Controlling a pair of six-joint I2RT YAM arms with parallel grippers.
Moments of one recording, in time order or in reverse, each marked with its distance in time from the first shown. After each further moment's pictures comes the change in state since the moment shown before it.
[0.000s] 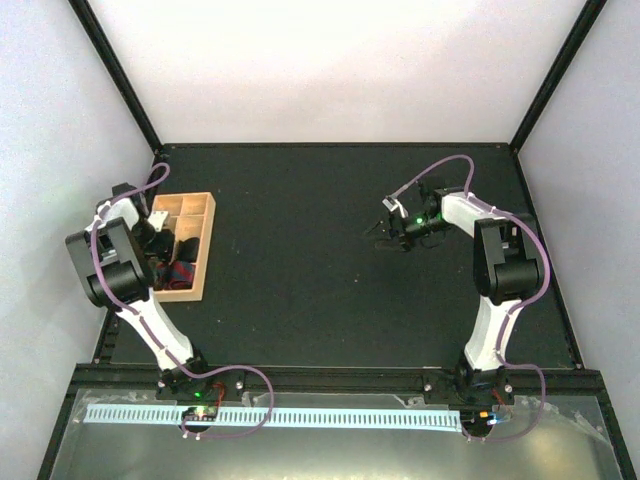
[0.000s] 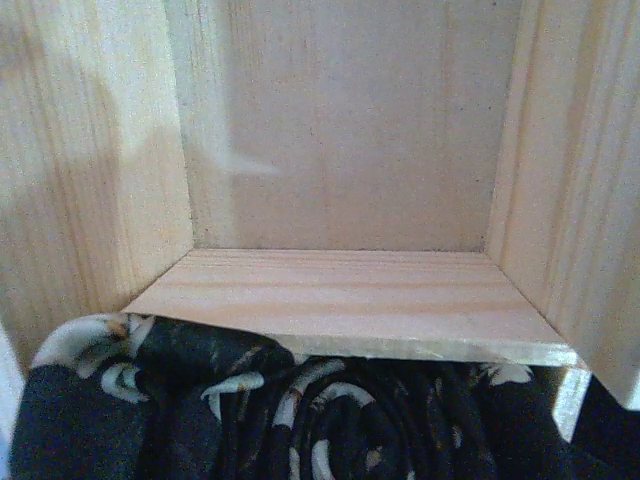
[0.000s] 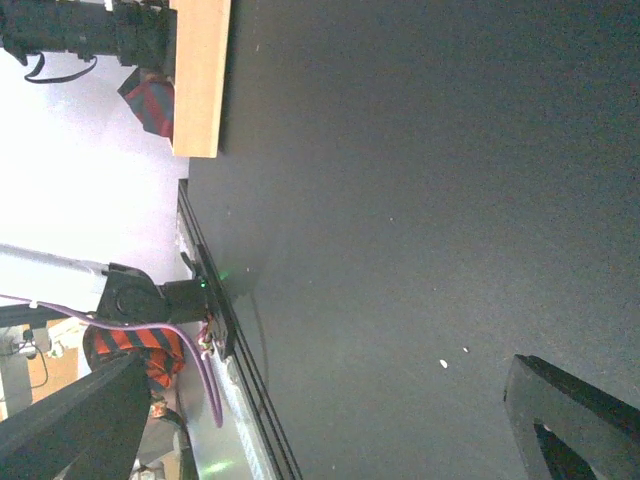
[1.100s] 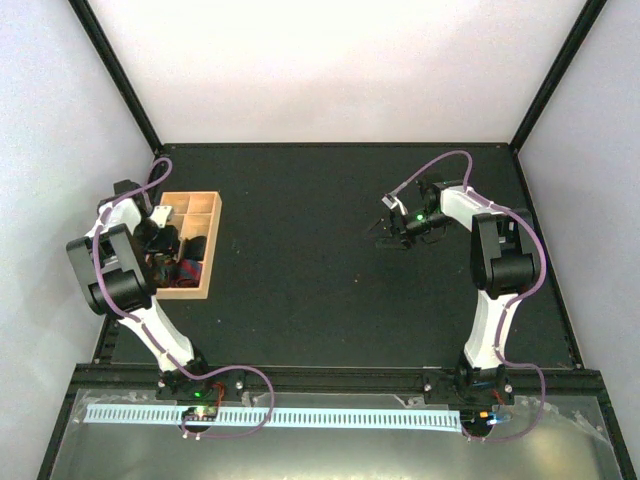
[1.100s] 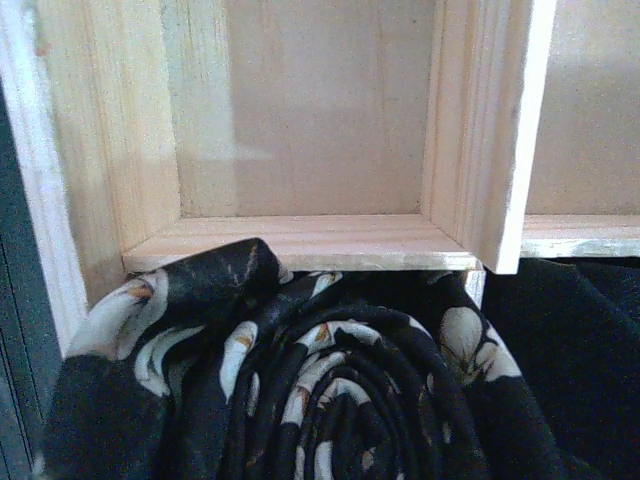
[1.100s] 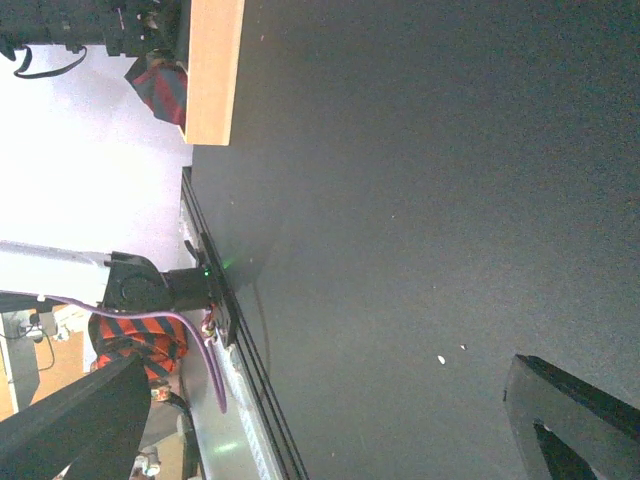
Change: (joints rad) left arm -0.035 -0.084 -0.043 0.016 0.066 -0.022; right arm -0.010 0.061 0.102 -0.150 -0.009 -0.111
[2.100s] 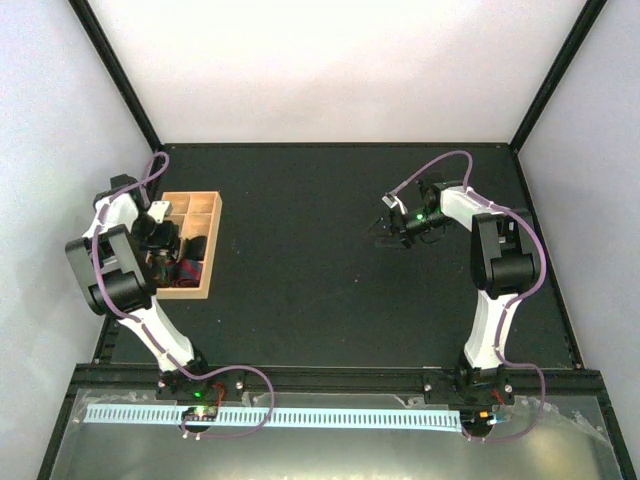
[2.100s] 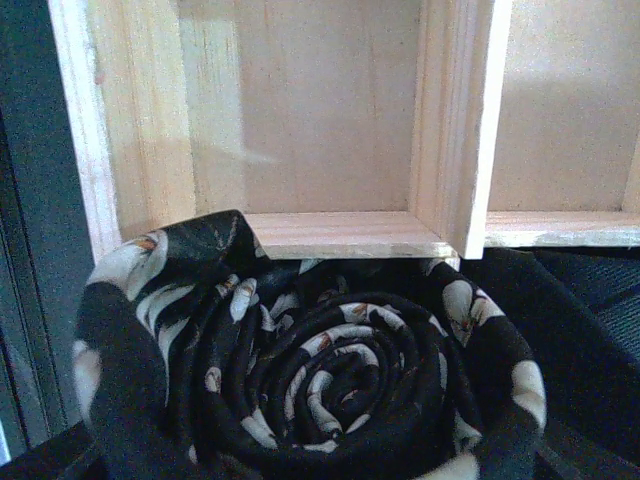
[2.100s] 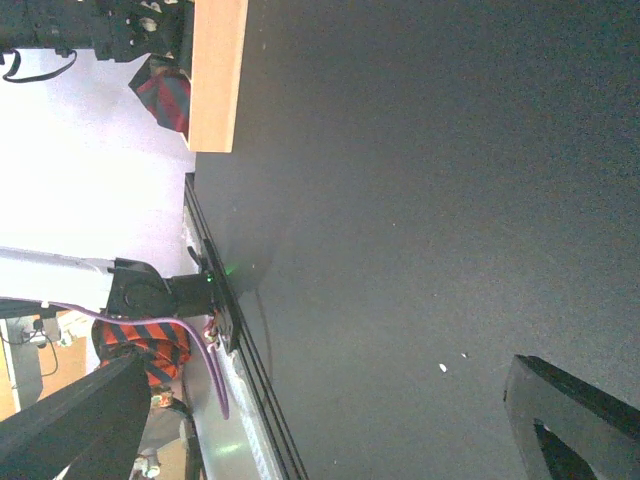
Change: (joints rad) left arm 0.004 -0.002 0.064 -0.074 0.006 0.002; right arm 0.000 0.000 -0.004 0.028 -0.006 0.028
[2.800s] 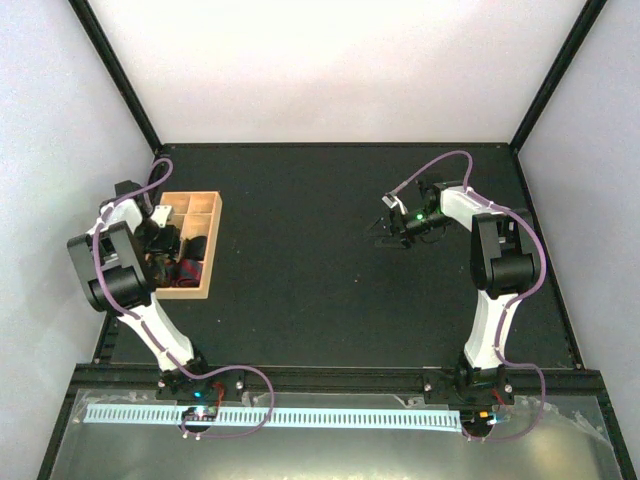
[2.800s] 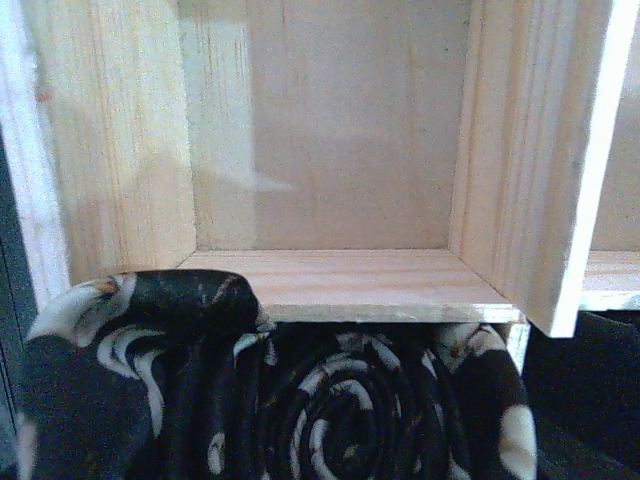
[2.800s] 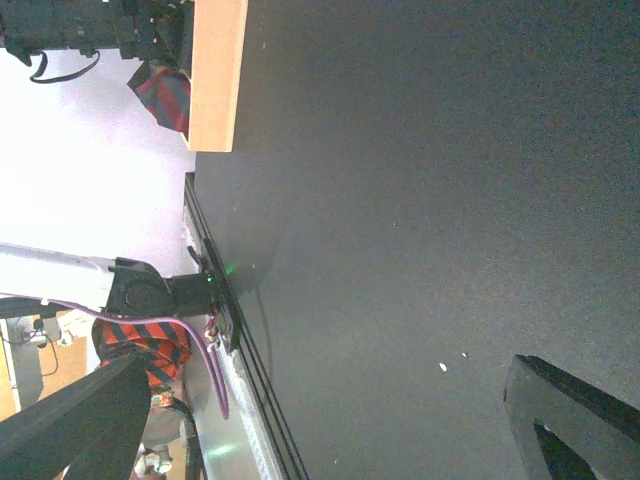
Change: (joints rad) left arm 0.003 0.032 -0.067 0.124 -0.013 0.003; right arm 0.000 0.000 0.000 -0.001 0.000 -0.001
